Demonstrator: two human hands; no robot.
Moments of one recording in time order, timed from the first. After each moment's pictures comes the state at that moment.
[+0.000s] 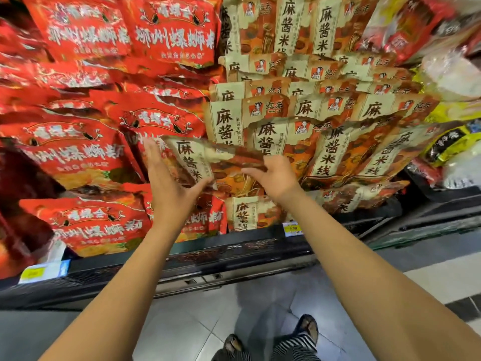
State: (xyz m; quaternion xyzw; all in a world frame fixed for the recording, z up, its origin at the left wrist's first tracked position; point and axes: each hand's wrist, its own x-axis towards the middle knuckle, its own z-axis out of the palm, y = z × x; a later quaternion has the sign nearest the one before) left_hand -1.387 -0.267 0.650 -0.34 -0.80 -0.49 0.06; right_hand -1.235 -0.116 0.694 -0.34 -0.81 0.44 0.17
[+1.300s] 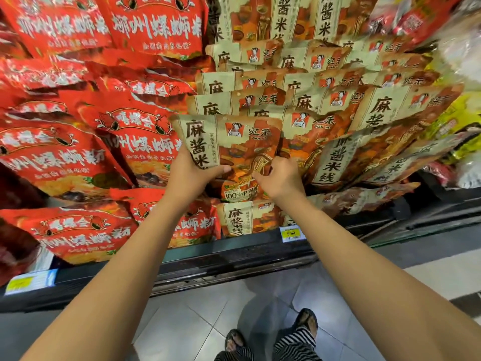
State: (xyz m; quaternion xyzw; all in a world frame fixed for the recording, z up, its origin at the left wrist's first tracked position) left_hand -1.385 -0.199 0.673 -0.33 -0.80 -0.47 -0.17; right_hand -1.237 -0.074 0.659 -0.46 -0.83 0.28 0.11
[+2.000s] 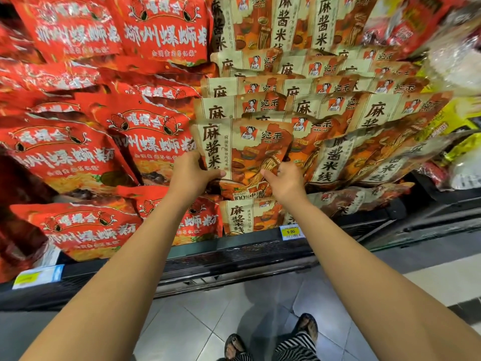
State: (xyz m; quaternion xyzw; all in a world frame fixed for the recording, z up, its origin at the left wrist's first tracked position) left_hand -1.386 -0.205 0.678 -0.36 -0.84 -0.38 -0.16; right_hand -1.224 -0.084 0.661 -0.49 -0.74 0.43 0.18
